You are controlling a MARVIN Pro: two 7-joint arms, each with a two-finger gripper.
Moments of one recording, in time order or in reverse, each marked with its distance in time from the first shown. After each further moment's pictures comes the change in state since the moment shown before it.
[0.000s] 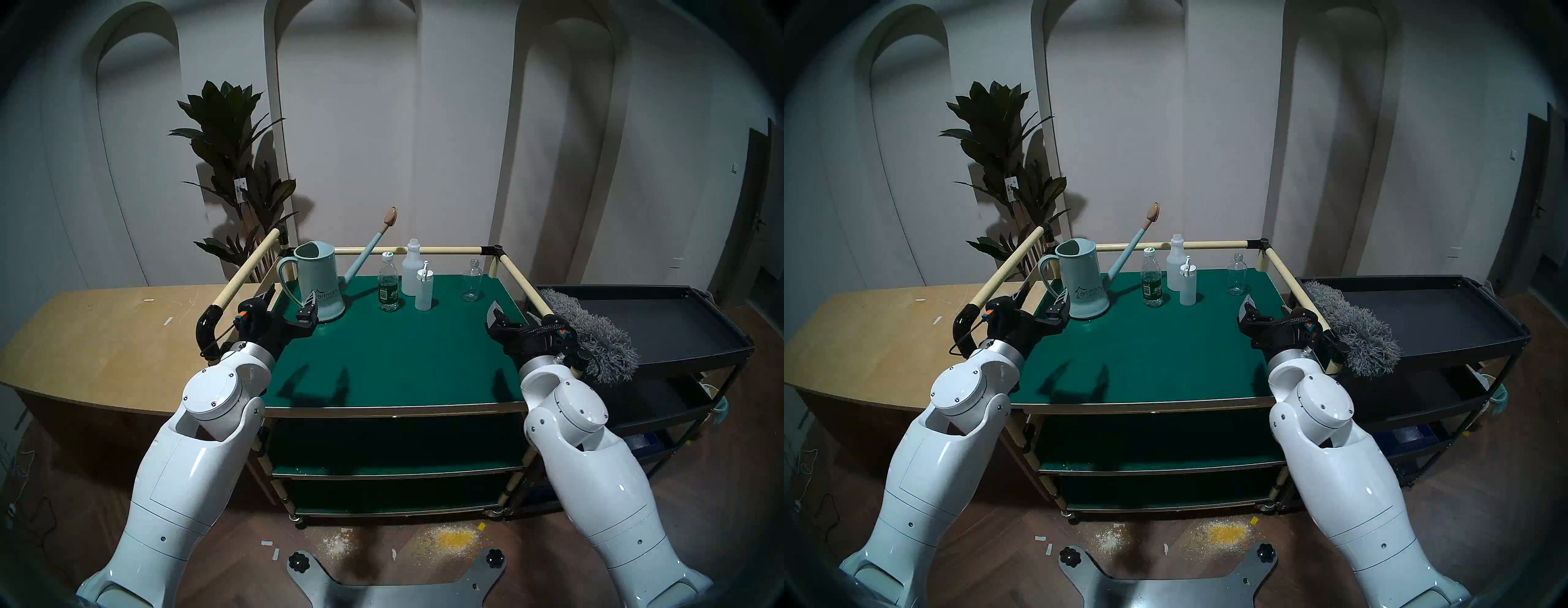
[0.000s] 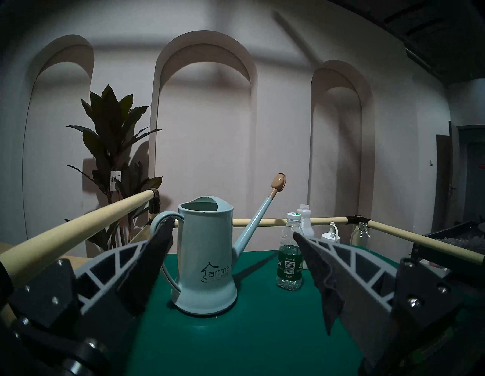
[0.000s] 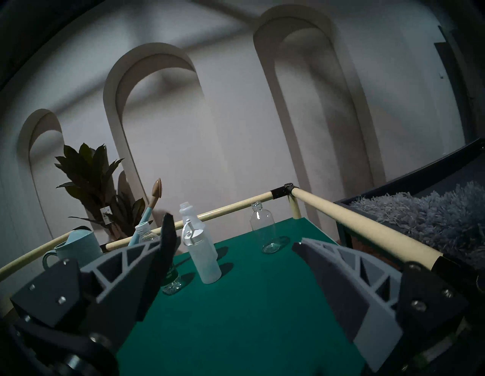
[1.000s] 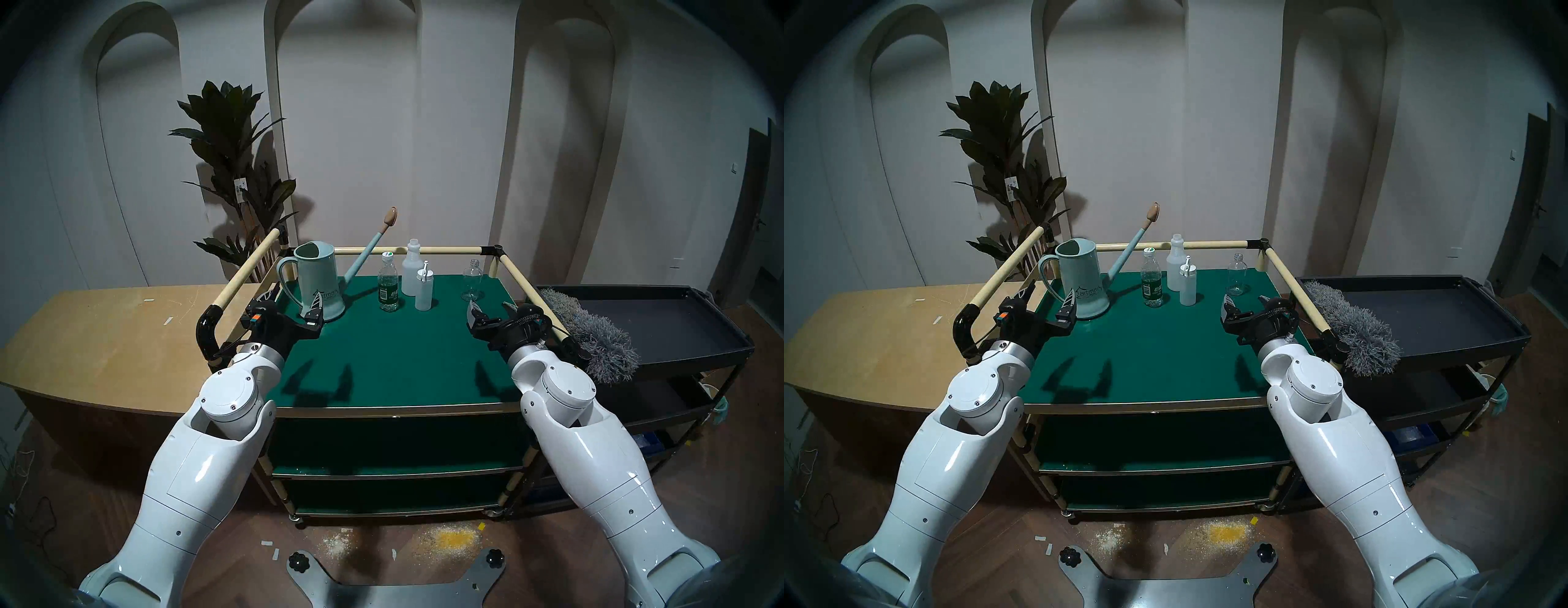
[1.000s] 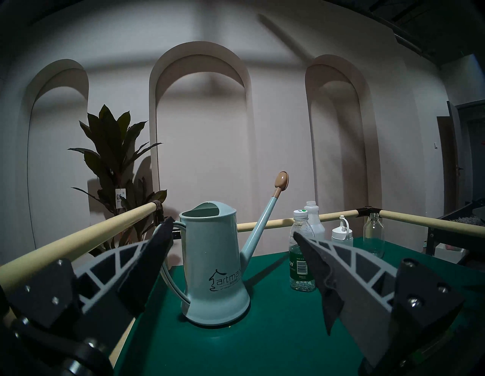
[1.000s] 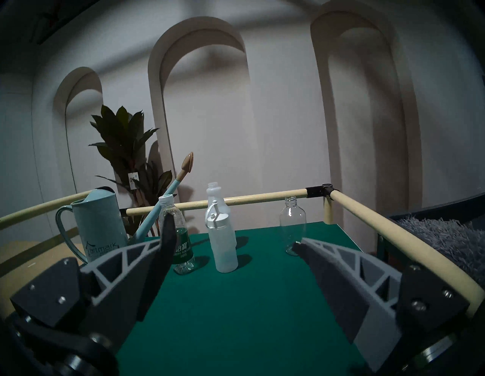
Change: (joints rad) left arm -0.050 -0.018 0.057 0.077 0.129 -0.069 0.055; right arm 0.142 0.079 -0.036 0.136 -0.004 0.115 0.217
